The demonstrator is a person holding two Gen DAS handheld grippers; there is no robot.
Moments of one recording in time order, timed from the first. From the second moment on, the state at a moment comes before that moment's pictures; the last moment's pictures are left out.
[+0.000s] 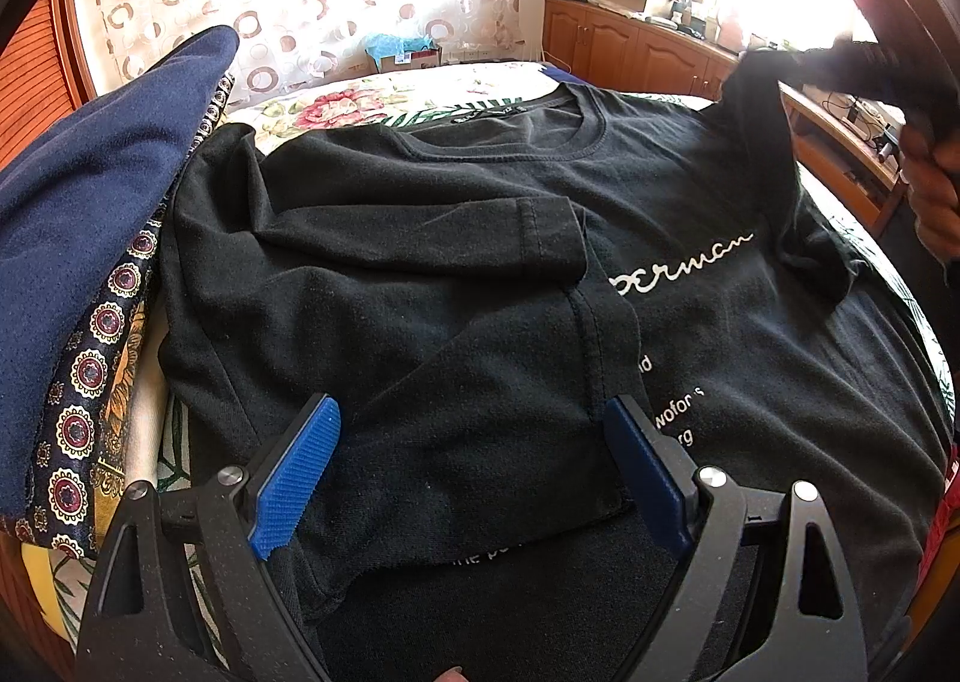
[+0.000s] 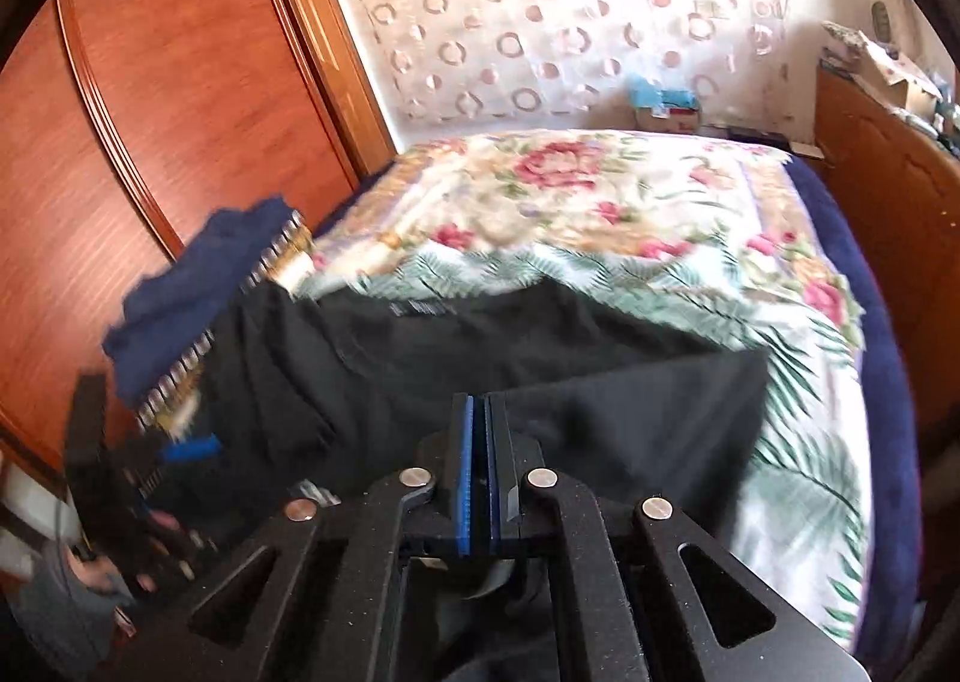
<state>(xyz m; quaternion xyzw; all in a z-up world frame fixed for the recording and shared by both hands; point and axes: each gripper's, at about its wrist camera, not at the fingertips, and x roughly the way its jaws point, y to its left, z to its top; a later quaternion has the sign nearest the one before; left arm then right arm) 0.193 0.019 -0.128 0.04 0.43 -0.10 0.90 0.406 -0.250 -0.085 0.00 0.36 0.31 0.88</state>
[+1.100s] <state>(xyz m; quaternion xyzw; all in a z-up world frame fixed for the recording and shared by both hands) 0.194 0.031 -0.097 0.02 0.40 -0.10 0.91 0.406 -0.281 -0.172 -0.07 0.38 0.17 0.91</state>
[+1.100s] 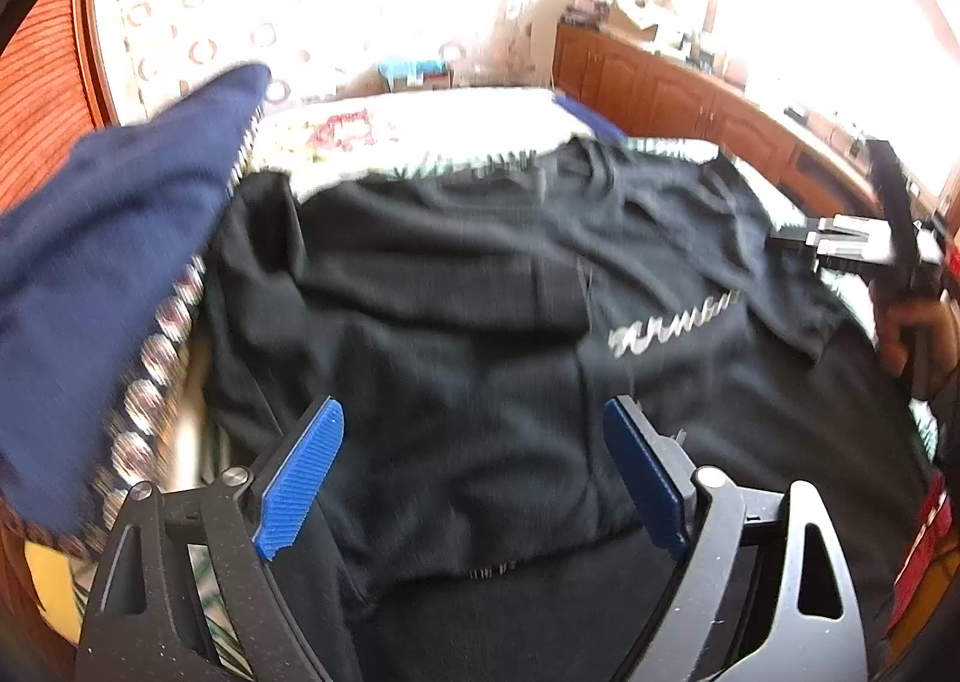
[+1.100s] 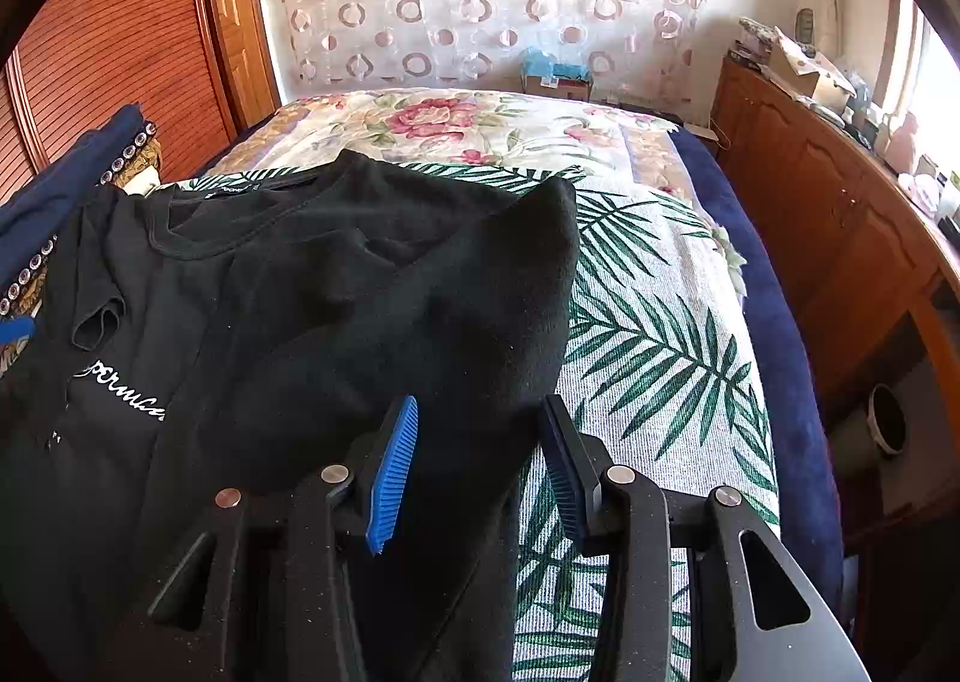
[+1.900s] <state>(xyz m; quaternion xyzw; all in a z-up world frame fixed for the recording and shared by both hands) 0.271 -0.020 -0.111 0.07 0.48 -0.13 0.86 0.397 -0.296 -0.168 -0.08 0.37 0.16 0.91</state>
